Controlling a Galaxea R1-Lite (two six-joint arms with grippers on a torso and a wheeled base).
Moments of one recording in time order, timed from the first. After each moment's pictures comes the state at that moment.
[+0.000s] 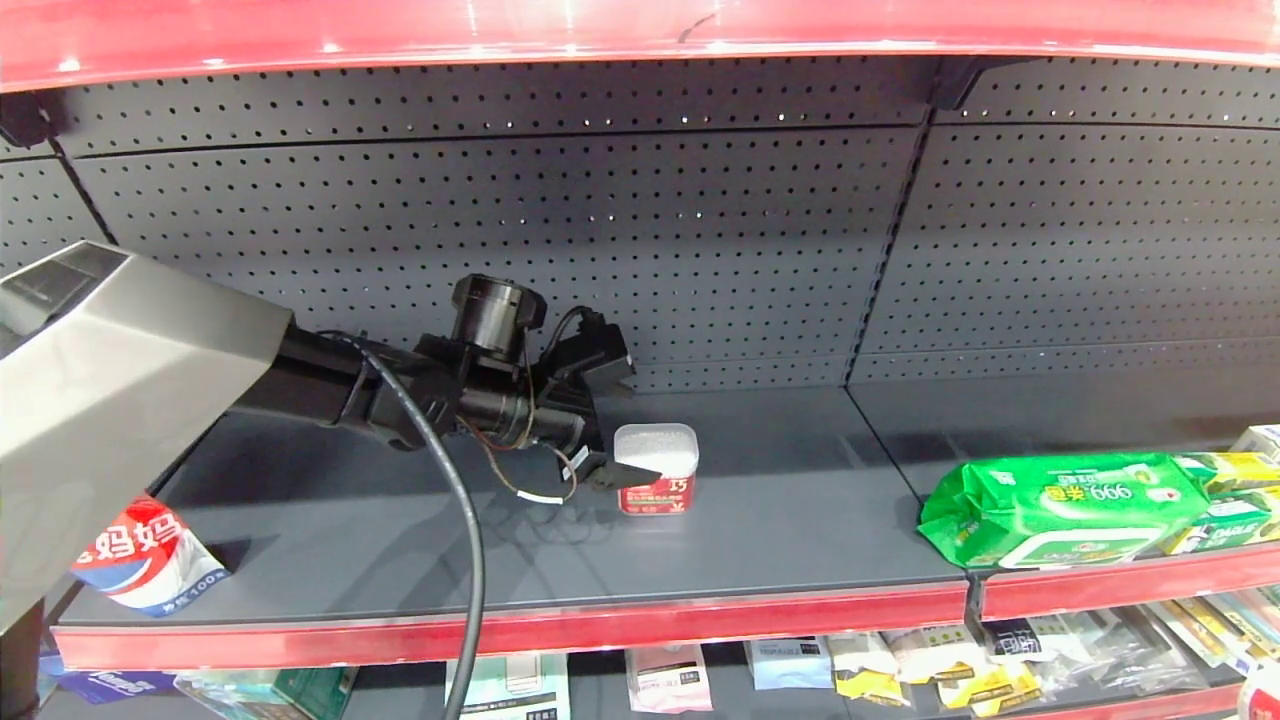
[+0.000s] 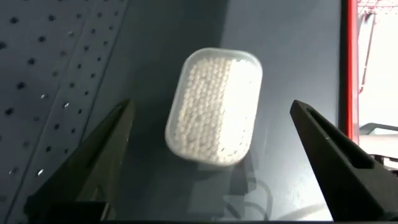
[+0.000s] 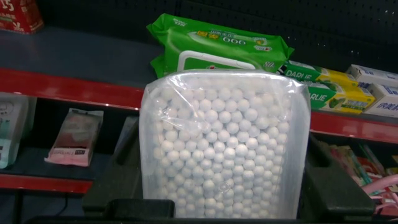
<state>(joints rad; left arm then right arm) -0.44 2.15 -1.34 -0.17 -0.61 0.71 0.17 0.10 -0.02 -0.03 -0.17 -0.23</state>
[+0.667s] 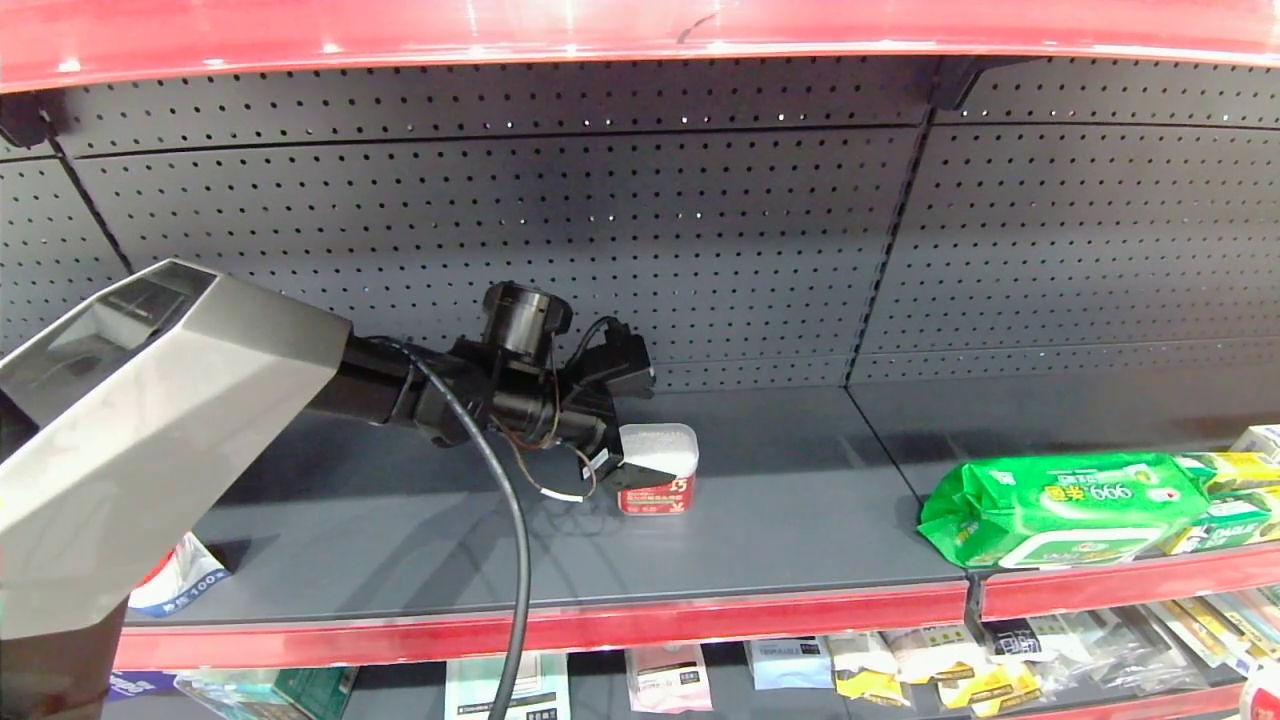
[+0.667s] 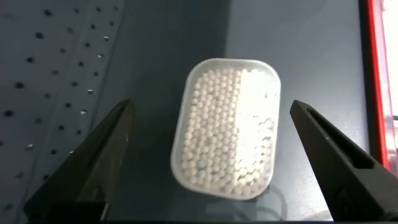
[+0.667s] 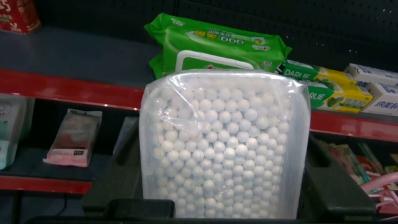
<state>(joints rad) -0.46 2.24 -1.45 -0.14 -0.61 0.77 0.17 0.10 -0.02 -0.03 -0.18 -0.23</state>
